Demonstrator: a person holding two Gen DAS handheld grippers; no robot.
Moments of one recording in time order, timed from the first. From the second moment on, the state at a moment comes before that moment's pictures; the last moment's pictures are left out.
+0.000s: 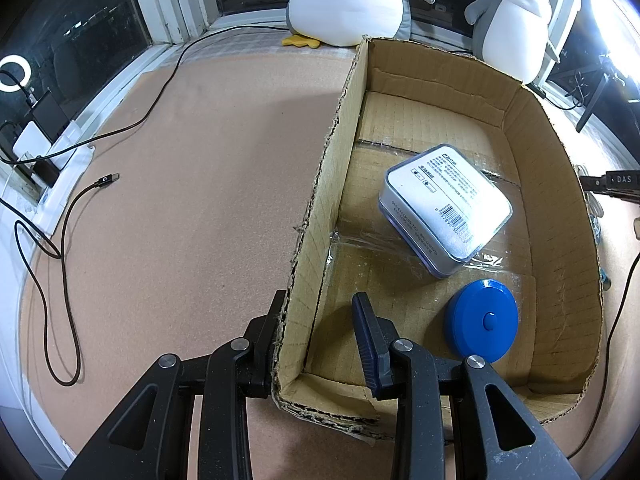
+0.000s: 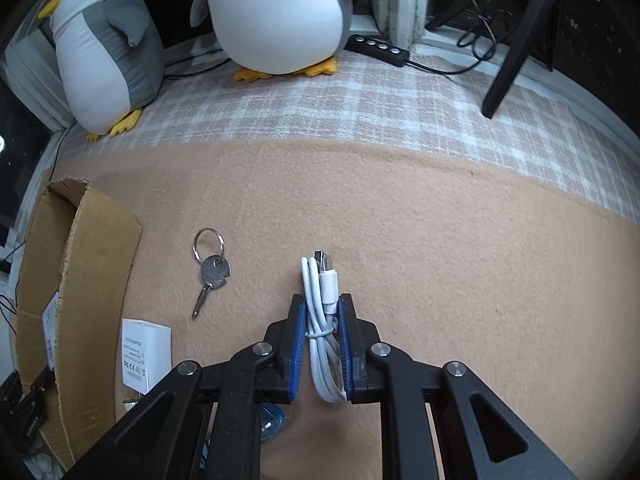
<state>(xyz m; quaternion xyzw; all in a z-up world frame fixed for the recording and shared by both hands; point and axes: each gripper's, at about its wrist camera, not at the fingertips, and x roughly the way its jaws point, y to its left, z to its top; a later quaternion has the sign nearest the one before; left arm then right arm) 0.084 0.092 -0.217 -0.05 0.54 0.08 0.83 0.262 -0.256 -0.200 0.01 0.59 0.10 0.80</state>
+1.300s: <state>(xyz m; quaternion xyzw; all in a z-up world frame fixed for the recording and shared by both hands) 0.082 0.092 -0.216 -0.05 0.54 0.09 0.84 0.202 -0.063 -0.138 -0.01 0.54 0.29 0.79</state>
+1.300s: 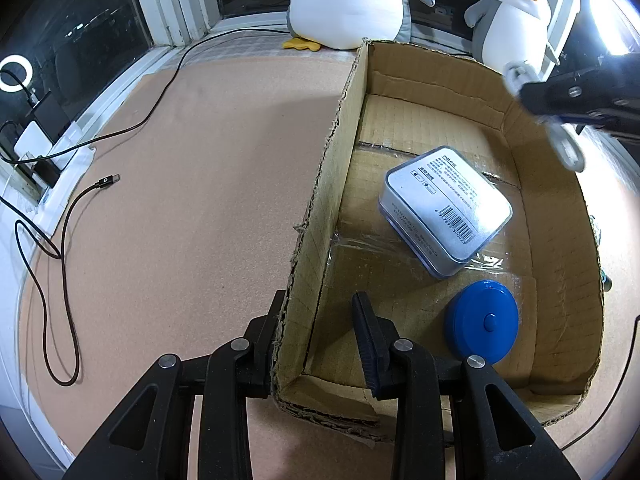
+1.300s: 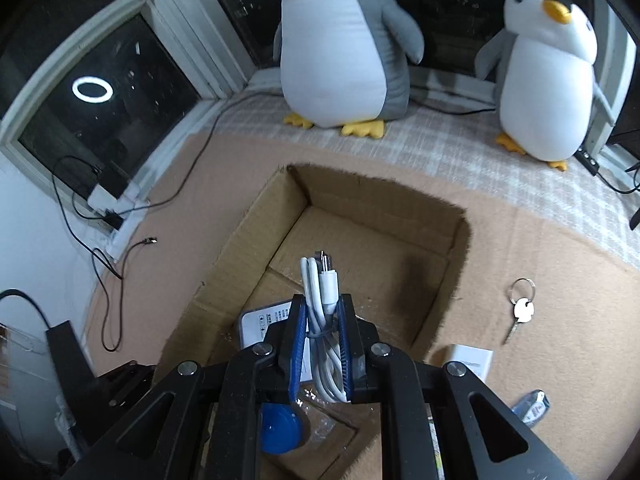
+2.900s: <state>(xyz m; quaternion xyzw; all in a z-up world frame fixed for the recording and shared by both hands) 0.084 0.093 -0.215 -0.05 0.54 0.08 0.84 0.175 -0.227 -0.132 0.12 0.55 0.16 0.81</state>
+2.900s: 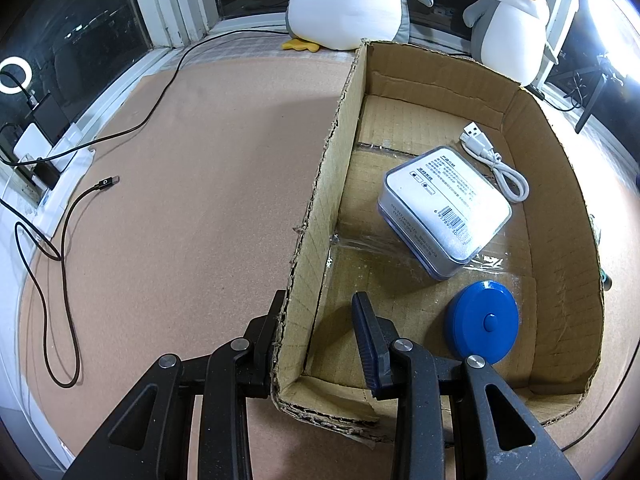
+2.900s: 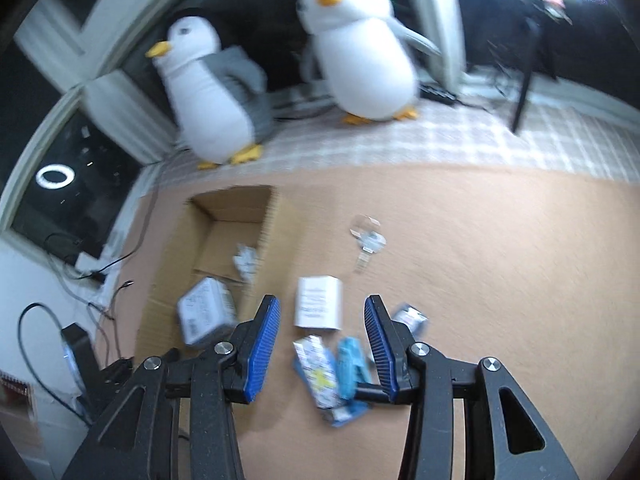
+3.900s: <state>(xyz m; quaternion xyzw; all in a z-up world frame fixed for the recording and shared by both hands) 0.085 0.093 -0.217 -0.06 0.53 0.08 0.84 0.206 -0.219 -0.210 0.06 0.63 0.09 0.77</state>
